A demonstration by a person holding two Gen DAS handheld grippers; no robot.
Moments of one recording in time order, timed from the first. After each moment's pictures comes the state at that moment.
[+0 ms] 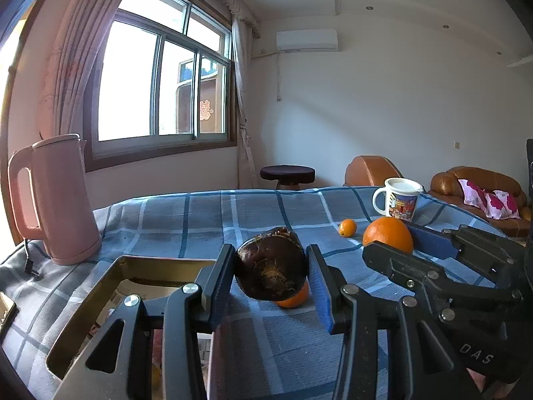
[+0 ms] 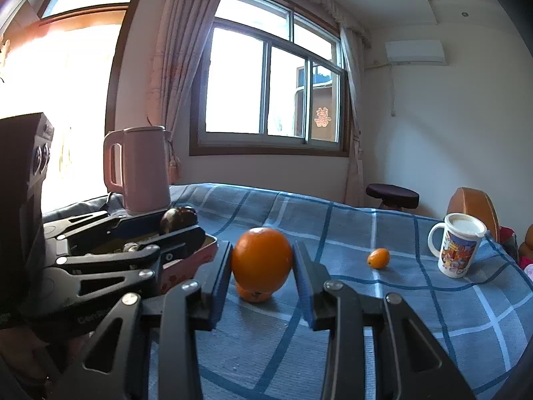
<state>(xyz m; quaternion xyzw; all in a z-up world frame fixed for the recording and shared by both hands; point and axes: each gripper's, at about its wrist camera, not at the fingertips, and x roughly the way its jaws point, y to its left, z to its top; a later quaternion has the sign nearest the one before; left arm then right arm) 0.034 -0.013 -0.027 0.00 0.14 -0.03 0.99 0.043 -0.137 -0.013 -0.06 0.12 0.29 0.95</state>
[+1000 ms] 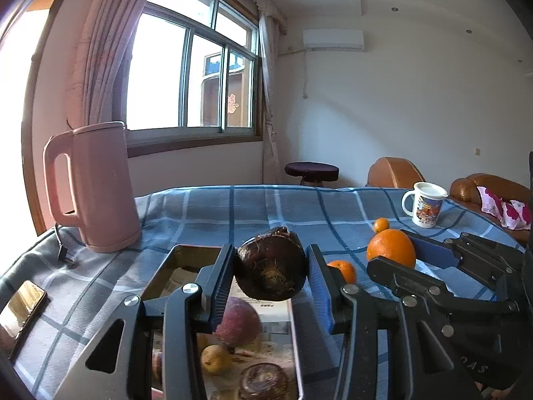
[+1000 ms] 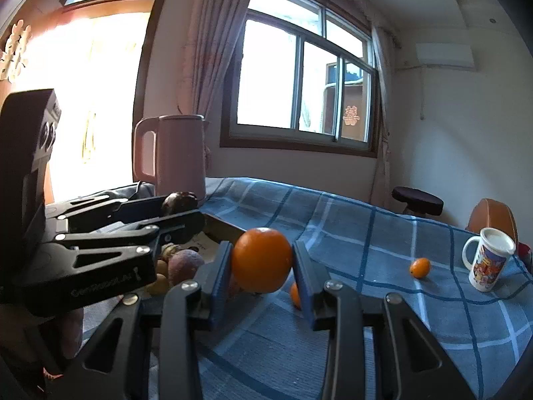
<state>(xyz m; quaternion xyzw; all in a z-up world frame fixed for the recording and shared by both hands) 0.011 0.041 -0.021 -0.02 0.15 0.02 0.99 0.033 -0.086 -0.013 -0.09 0.12 0.34 0.93</state>
